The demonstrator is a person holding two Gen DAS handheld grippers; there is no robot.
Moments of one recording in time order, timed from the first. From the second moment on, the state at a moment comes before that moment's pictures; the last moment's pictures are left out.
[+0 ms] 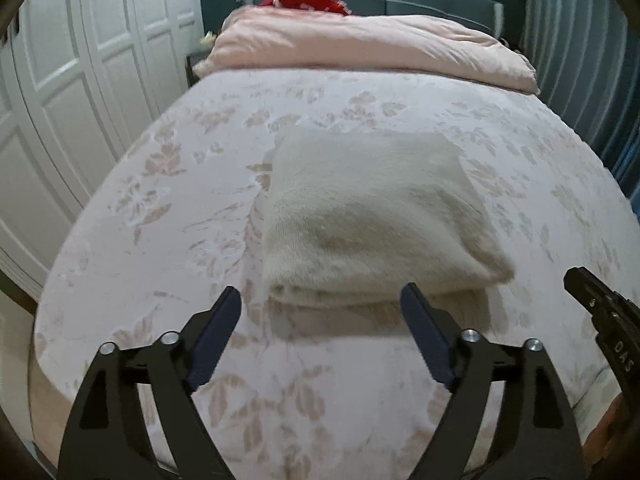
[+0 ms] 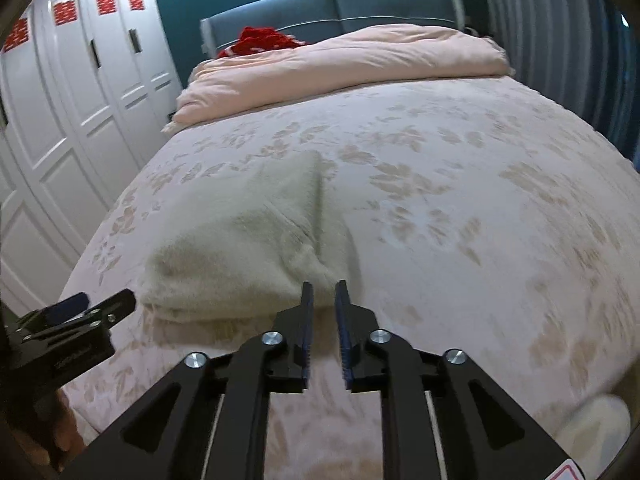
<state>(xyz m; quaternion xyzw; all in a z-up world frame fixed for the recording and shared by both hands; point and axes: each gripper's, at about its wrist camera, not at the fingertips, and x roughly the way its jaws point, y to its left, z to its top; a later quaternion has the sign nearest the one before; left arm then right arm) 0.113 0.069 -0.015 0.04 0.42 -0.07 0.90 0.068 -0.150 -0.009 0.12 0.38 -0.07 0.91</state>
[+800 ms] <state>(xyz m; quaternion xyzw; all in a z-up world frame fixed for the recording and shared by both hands) 0.035 0.059 -0.055 0.07 0.42 -0.05 0.90 -0.015 -0.131 -0.052 0.09 0.40 -0.12 0.90</state>
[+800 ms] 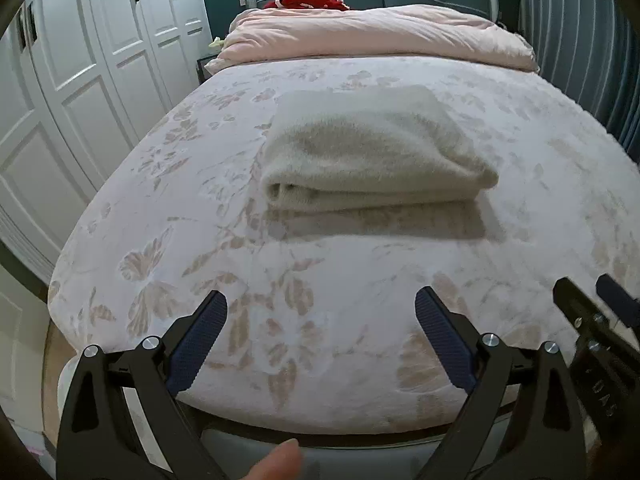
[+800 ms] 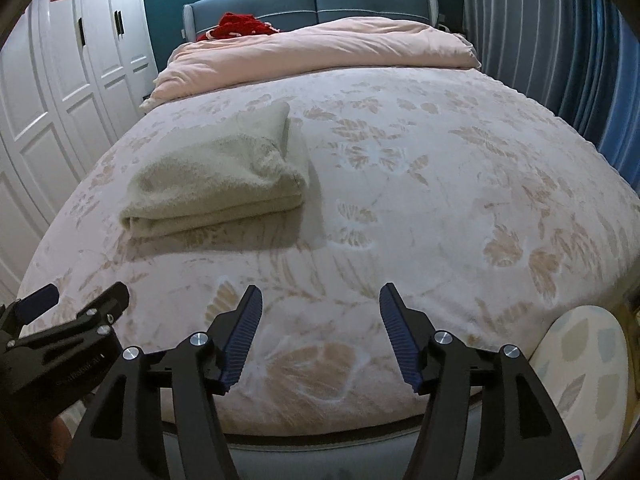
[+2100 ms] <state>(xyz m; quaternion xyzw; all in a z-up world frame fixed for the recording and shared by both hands) 0.040 0.058 -0.066 0.06 0.43 -0.03 0.90 -0.006 -0.118 -0.064 0.09 0.42 -0.11 0.90</state>
